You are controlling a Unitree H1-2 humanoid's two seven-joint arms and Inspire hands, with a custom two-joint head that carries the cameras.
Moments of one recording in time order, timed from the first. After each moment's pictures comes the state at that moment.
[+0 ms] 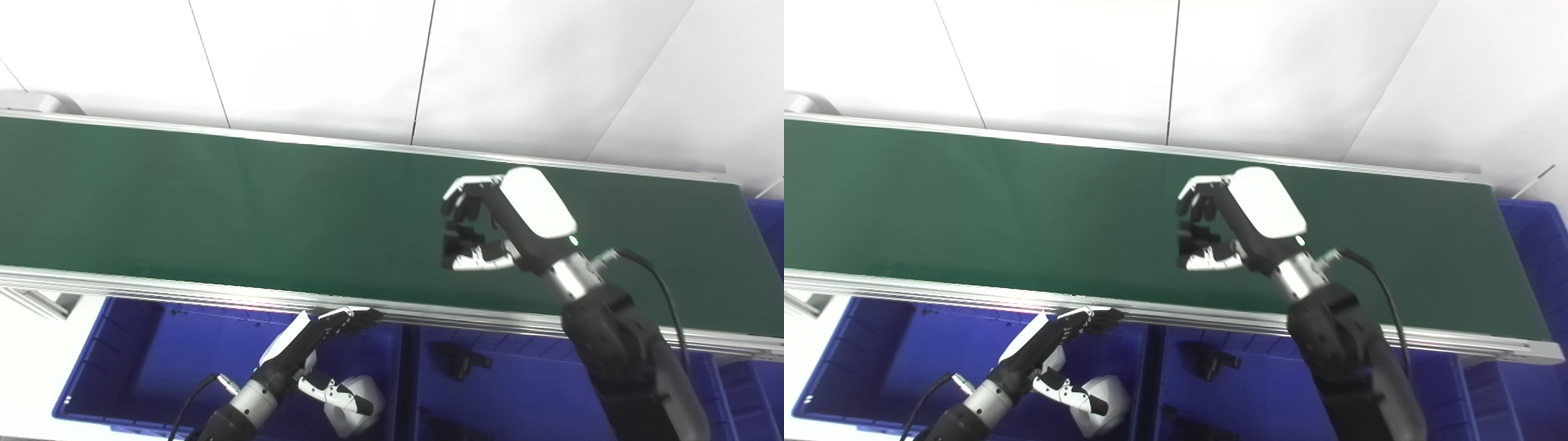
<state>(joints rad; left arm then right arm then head) 0.18 0.18 -0.30 0.21 0.21 -0.41 -0.21 -0.12 -0.33 0.30 -0.35 -0.67 0.03 0.24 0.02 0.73</state>
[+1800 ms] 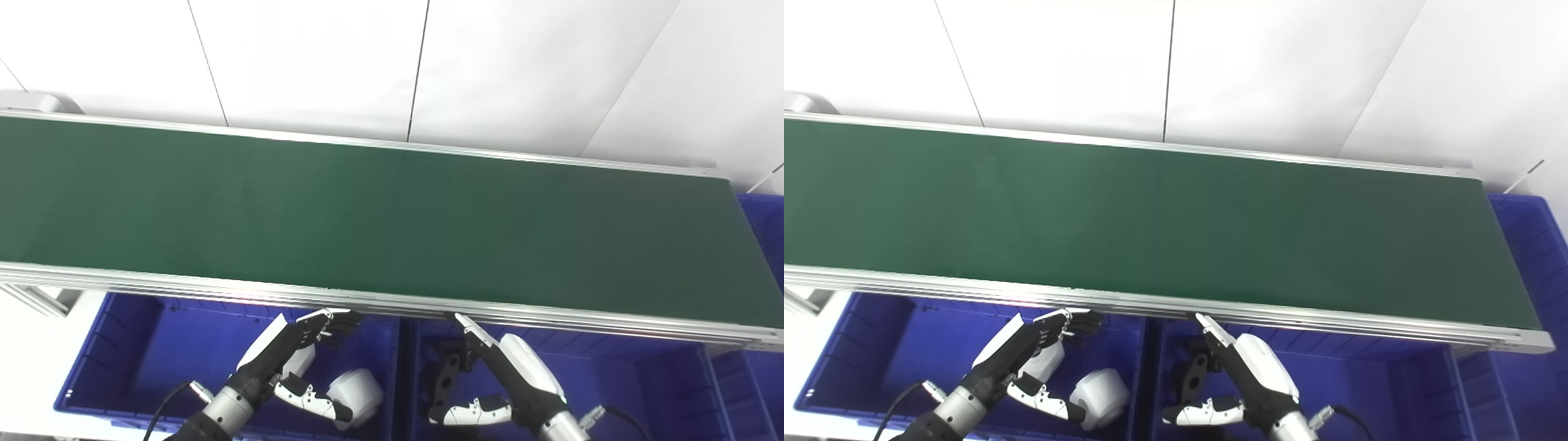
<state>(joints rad) 0.24 0.23 -0.27 0.09 0.15 -0.34 -0.27 0.33 -0.26 0.32 -0.22 -0.52 -0.01 0.18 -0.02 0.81</state>
